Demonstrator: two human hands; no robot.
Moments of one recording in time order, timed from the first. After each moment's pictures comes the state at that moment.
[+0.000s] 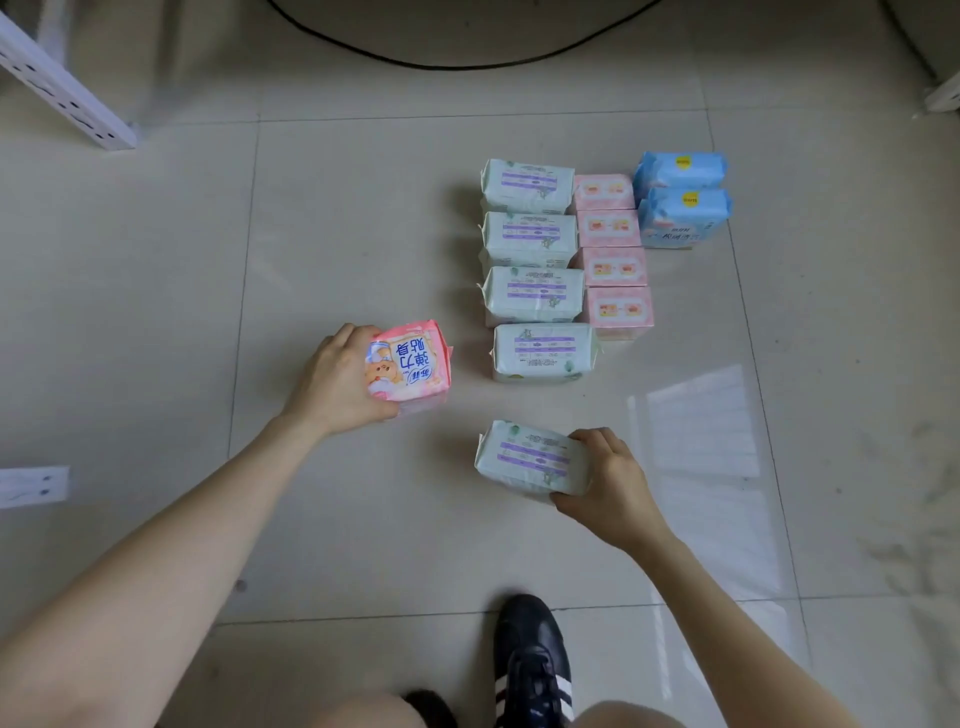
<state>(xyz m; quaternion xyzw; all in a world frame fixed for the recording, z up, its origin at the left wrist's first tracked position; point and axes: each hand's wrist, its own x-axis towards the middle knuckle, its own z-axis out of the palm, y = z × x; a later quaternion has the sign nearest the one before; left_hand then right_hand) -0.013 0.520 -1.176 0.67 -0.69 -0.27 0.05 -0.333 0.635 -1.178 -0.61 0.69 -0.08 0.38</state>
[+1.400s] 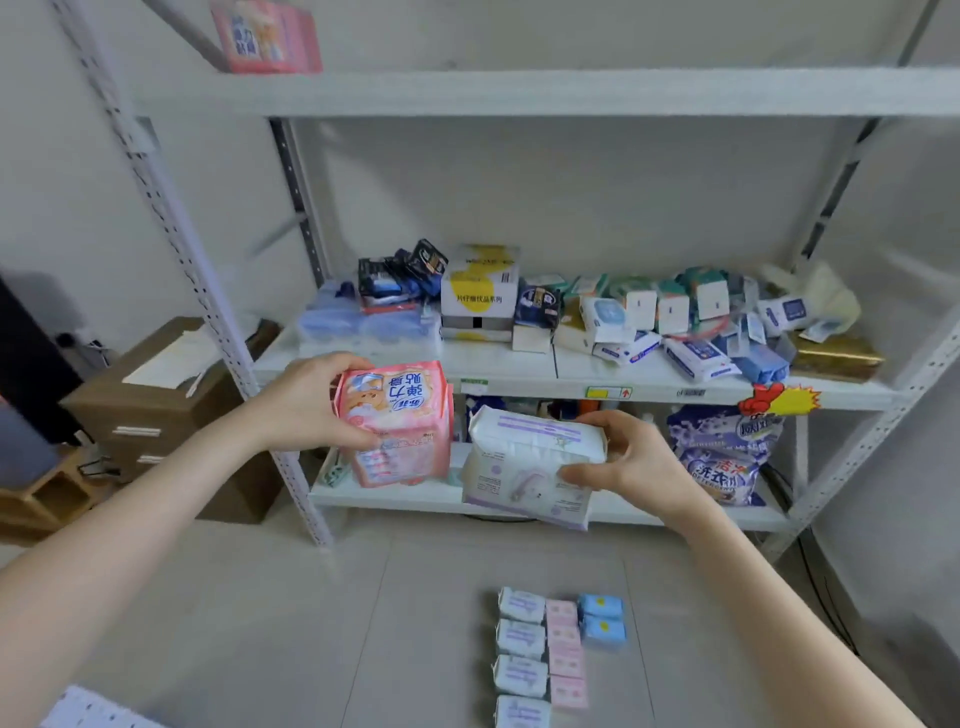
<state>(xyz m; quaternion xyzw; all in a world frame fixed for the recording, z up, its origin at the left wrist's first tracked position) 0.013 0.474 -0.271 0.63 -0.73 -0.19 0.21 -0.354 0.474 -0.330 -0.66 0.53 -0.33 0.40</state>
